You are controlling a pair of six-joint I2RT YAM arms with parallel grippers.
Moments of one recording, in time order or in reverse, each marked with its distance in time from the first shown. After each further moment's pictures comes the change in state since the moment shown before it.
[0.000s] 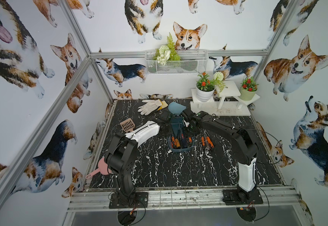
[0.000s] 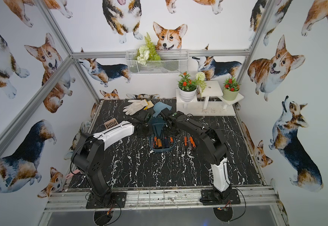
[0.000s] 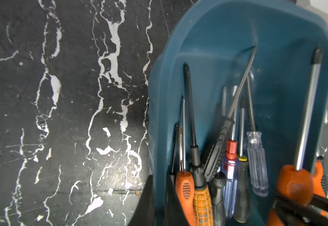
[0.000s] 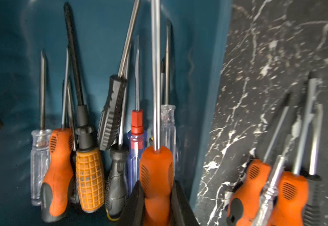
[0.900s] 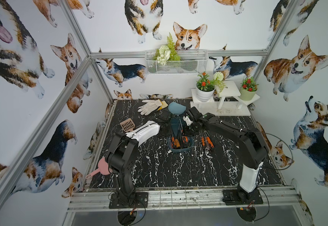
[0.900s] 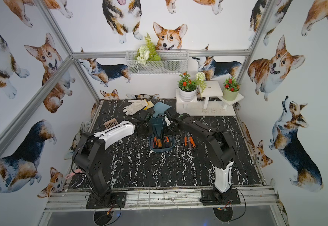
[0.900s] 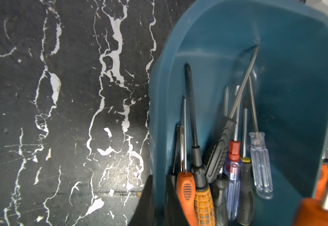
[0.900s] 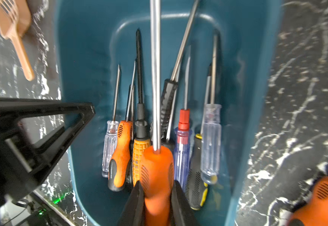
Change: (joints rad) left arm 0.000 0.013 0.003 -0.005 0.010 -0.005; right arm -0.055 -0.142 -0.169 0.227 -0.253 0.071
